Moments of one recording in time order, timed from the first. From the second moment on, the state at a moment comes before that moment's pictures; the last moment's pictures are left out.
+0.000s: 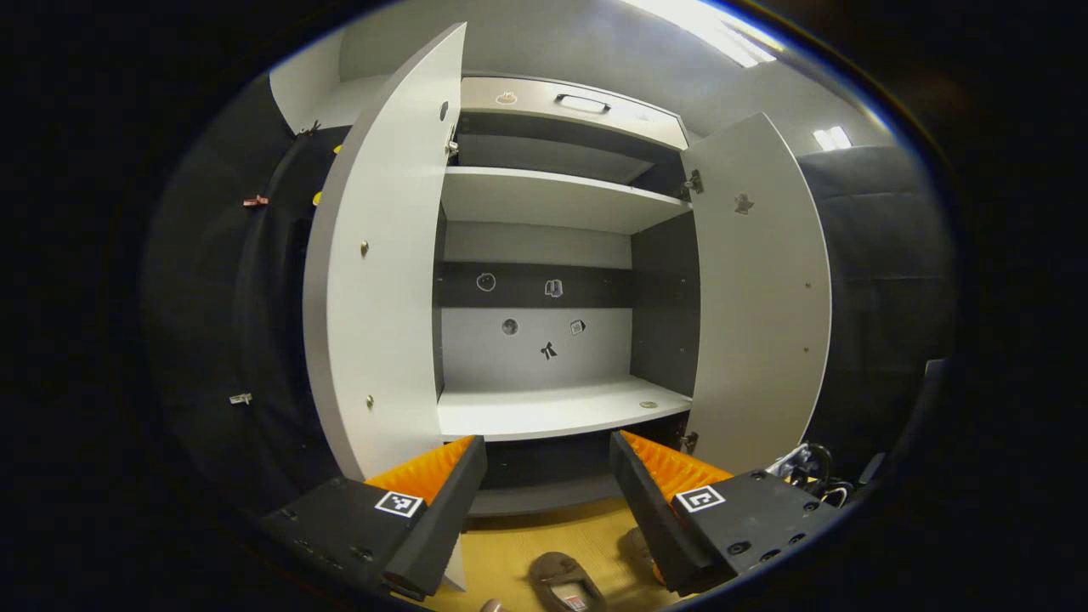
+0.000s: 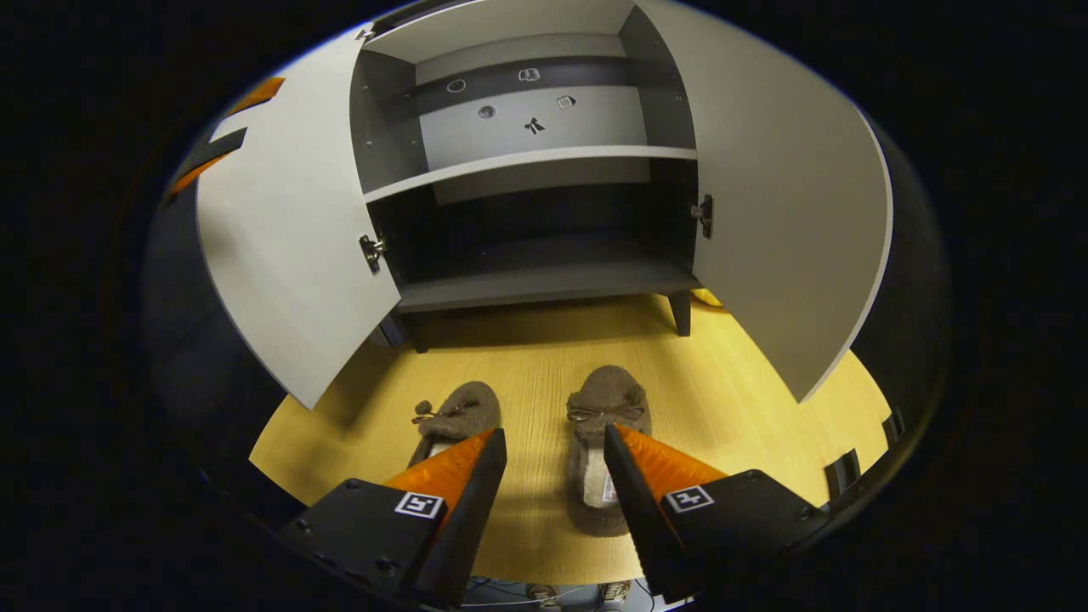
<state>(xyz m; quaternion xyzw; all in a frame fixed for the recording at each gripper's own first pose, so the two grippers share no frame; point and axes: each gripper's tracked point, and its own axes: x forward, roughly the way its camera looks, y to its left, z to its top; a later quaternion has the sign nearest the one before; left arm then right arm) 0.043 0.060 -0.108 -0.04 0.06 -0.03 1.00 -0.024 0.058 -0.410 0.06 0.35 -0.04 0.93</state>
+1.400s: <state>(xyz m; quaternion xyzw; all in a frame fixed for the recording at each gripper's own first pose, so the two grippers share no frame) 0.062 0.041 -0.199 -0.05 0.14 -0.04 0.99 0.046 0.029 -0.533 0.01 0.40 -0.07 0.91</state>
